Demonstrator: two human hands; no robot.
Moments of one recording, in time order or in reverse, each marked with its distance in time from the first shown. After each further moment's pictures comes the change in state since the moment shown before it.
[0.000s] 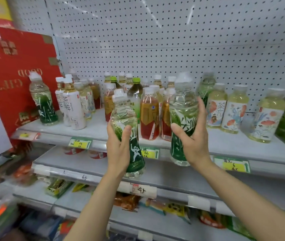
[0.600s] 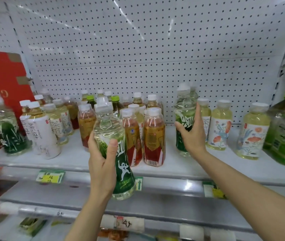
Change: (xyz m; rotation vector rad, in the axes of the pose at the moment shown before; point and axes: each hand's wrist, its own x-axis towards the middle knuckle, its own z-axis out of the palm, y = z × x) left_hand 0.035 0.012 0.037 -0.055 -0.020 0.056; right_hand 0.110 0.103 -0.029 -0.276 0.133 0.145
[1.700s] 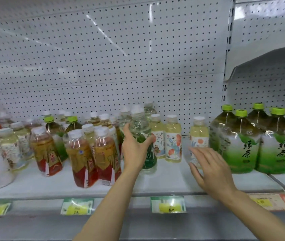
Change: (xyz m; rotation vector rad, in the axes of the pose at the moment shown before) left_hand 0.009 0.043 0.229 0.108 -0.174 -0.007; right_hand -0.032 0.092 -0.196 -0.679 0.080 -0.708
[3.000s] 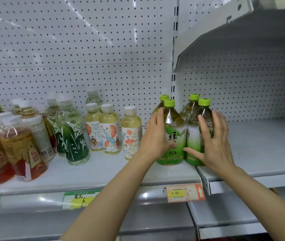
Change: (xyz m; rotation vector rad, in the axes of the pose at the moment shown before) left_hand -0.082 0.104 0.224 0.354 -0.458 0.367; right_hand -0.043 0.226 -0.060 -0.185 -0.083 0.119
